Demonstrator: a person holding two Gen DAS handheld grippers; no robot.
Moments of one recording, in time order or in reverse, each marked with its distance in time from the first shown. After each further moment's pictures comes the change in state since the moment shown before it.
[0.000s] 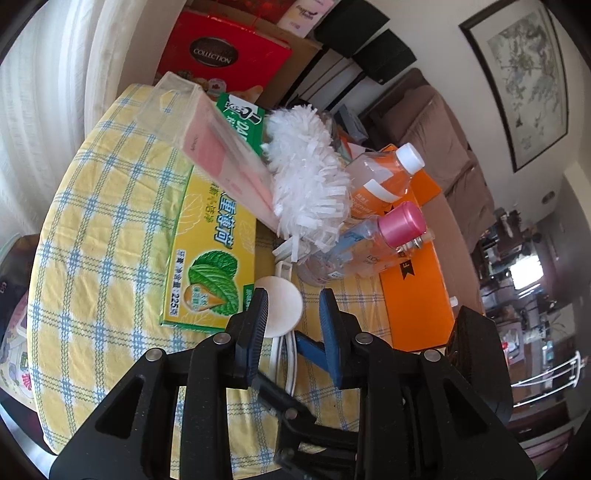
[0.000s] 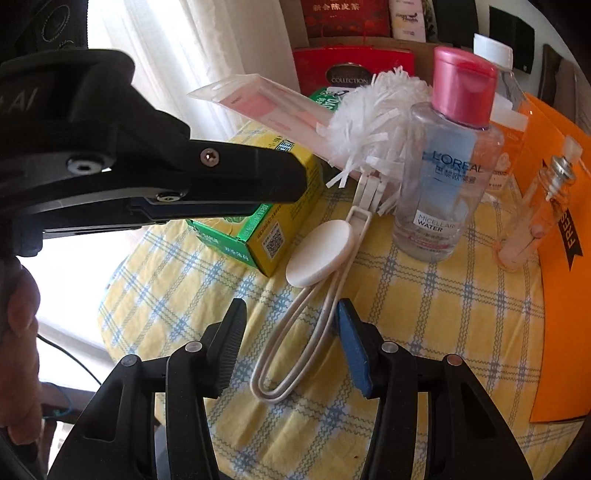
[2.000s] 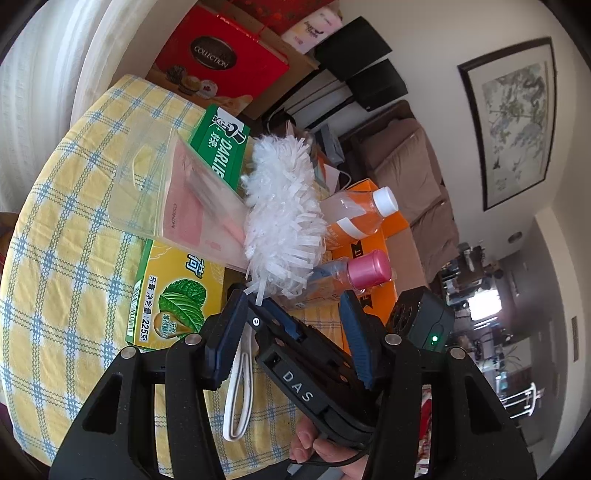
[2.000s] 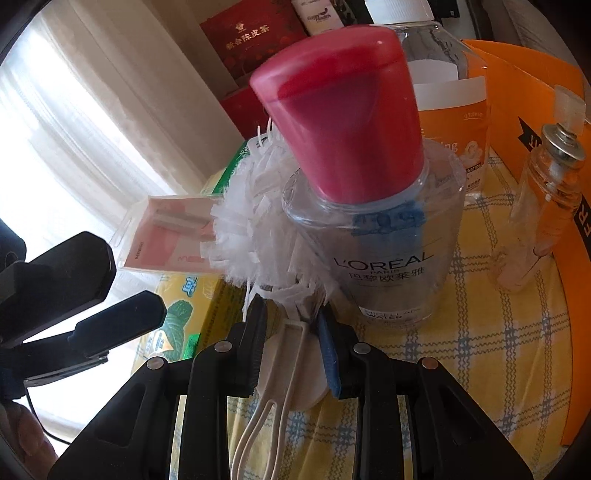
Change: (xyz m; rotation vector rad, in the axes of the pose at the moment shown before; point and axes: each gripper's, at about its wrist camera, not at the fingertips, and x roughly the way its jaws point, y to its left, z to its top) left arm -0.004 0.005 0.012 -0.125 -0.043 -0.170; right arm 0.047 -0.047 0.073 0.375 -0.136 0.082
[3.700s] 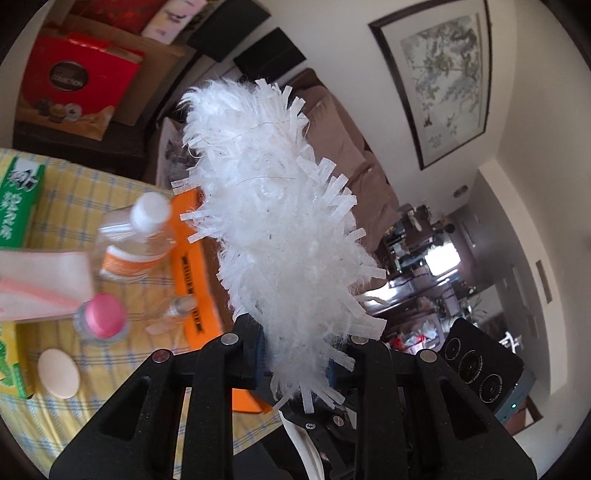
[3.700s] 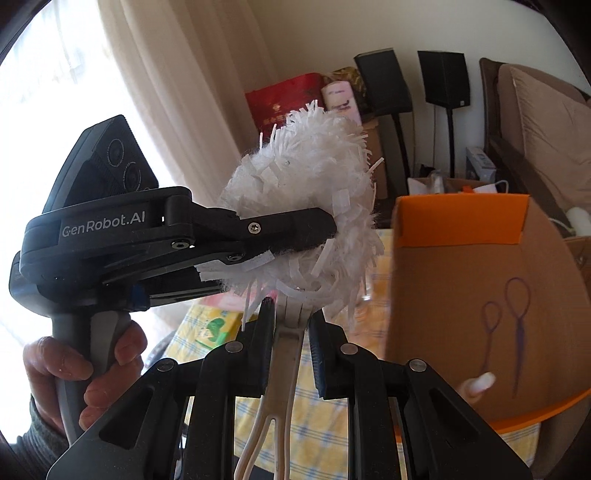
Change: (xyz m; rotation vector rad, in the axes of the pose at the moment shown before) left arm 0.053 -0.183 0.016 0.194 0.085 -0.223; right arm -0.243 -0.042 0.028 -0.197 -0.134 0.016
